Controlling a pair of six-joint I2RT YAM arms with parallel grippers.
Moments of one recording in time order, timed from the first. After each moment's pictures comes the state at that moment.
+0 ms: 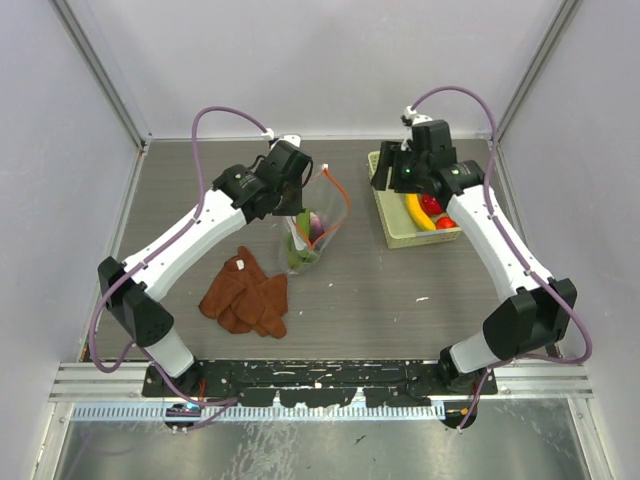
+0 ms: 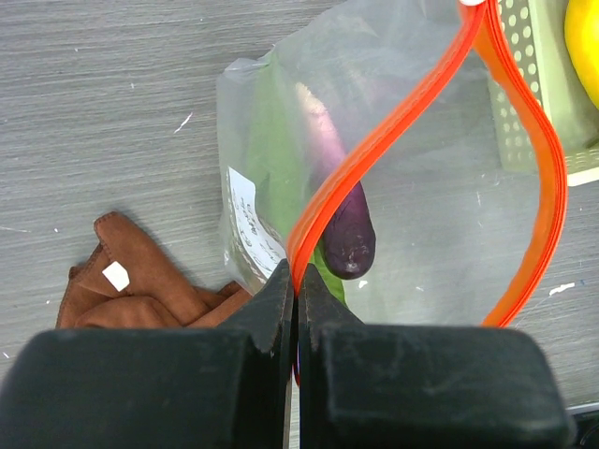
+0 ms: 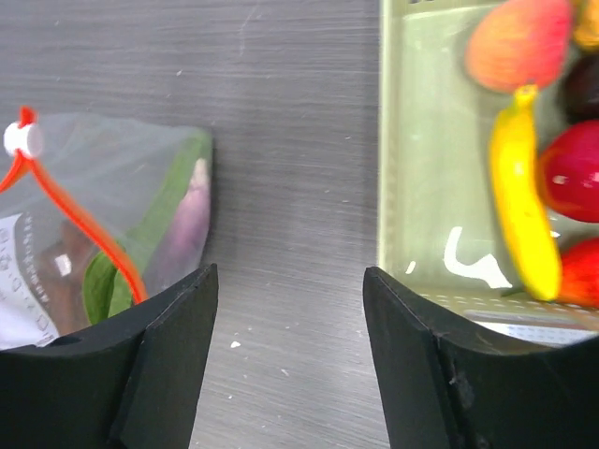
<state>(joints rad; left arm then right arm) -0.74 1.65 1.73 -0.93 -0.34 -0.56 0.33 1.50 1.50 -0.68 -0.06 0.32</state>
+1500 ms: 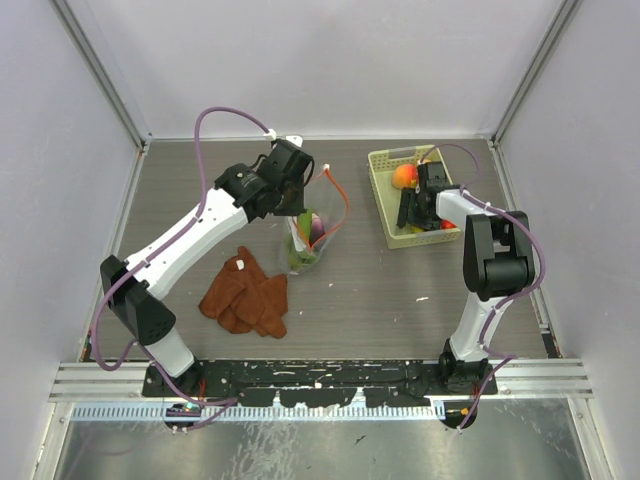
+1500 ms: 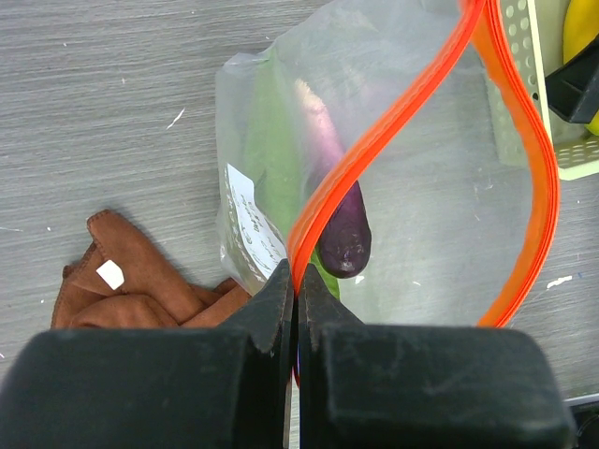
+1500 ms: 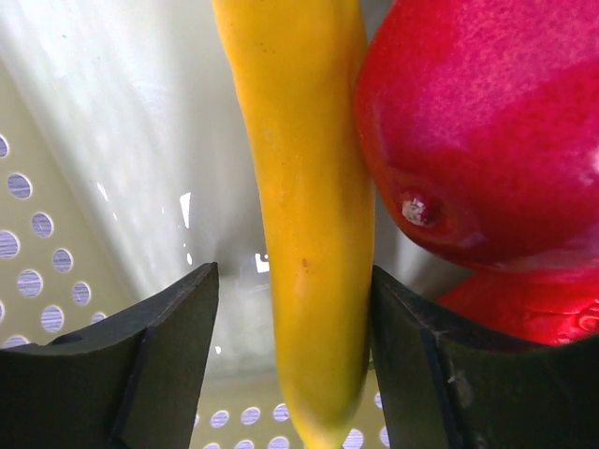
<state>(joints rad) -0.74 1.66 1.75 -0.94 -0.32 -0.56 0.08 1.88 1.22 -0.40 0.03 0.23</state>
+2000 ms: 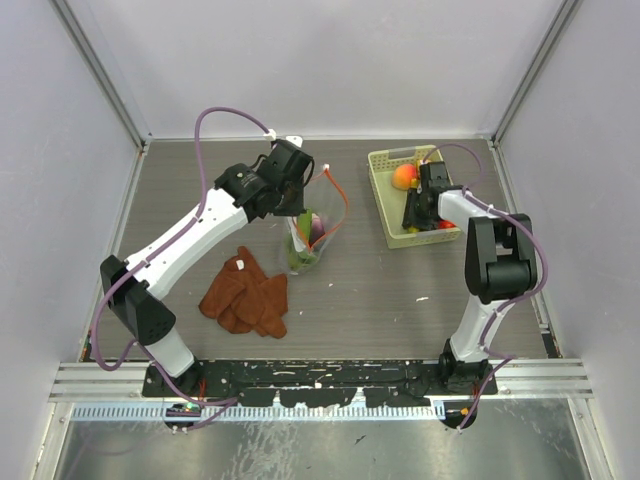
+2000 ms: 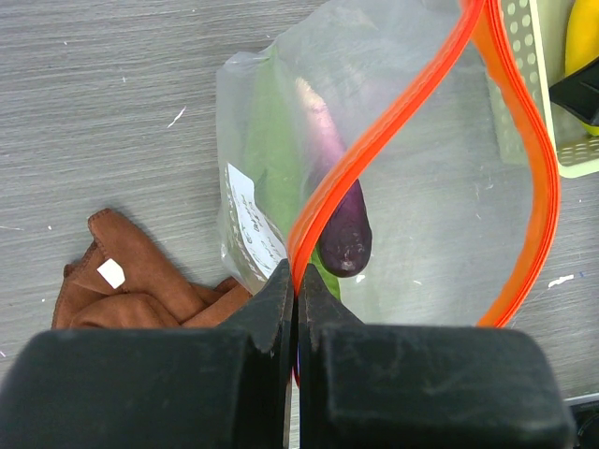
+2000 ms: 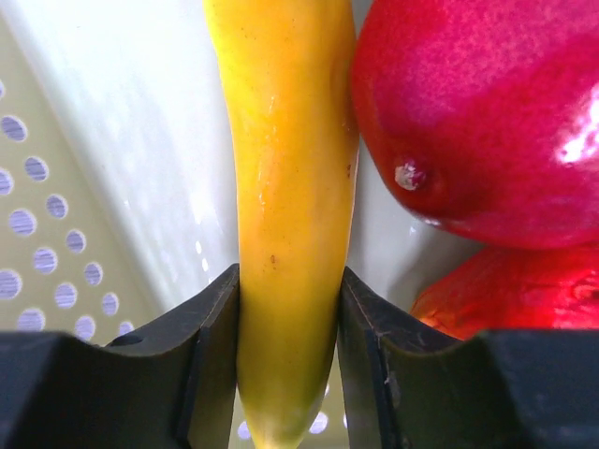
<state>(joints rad) -0.74 1.66 1.75 -0.95 -0.32 -0.56 0.08 1.86 1.20 -0.40 0.01 0.25</state>
